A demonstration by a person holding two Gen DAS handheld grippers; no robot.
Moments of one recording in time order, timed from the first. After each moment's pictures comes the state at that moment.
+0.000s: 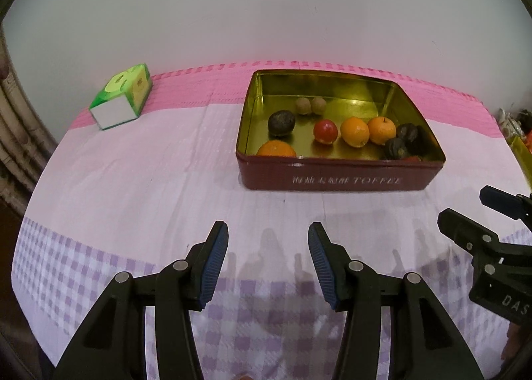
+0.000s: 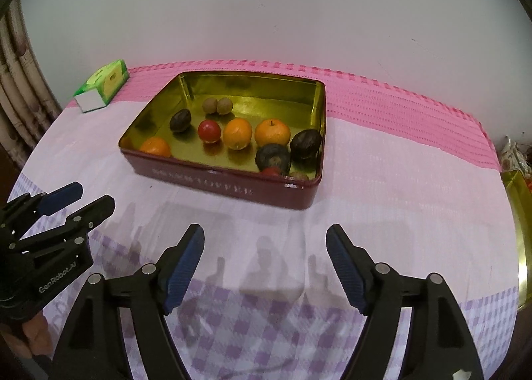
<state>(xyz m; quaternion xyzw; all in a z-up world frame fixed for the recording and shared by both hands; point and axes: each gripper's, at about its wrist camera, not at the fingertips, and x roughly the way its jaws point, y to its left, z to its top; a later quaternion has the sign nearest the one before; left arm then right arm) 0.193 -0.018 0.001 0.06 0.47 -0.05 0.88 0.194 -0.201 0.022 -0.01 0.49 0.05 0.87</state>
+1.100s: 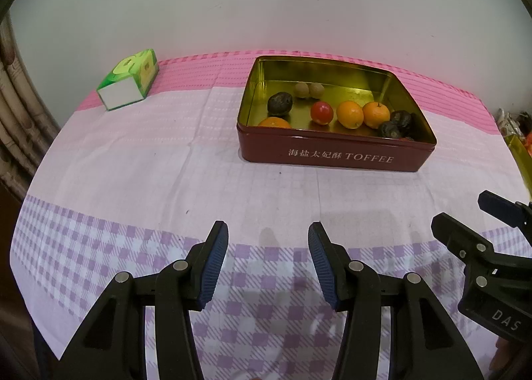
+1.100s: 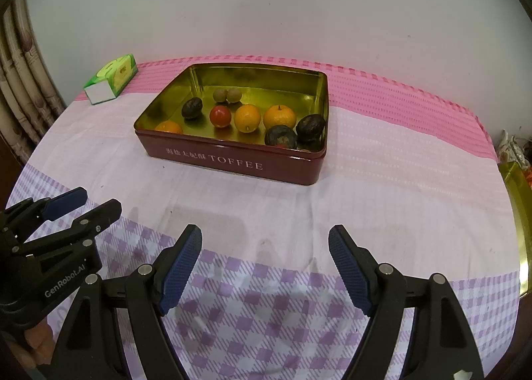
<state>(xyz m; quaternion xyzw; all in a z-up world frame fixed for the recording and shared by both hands) 0.171 -0.019 0.001 0.05 0.48 -0.04 0.88 0.174 -0.204 0.023 -0.01 0.49 0.06 0.87</state>
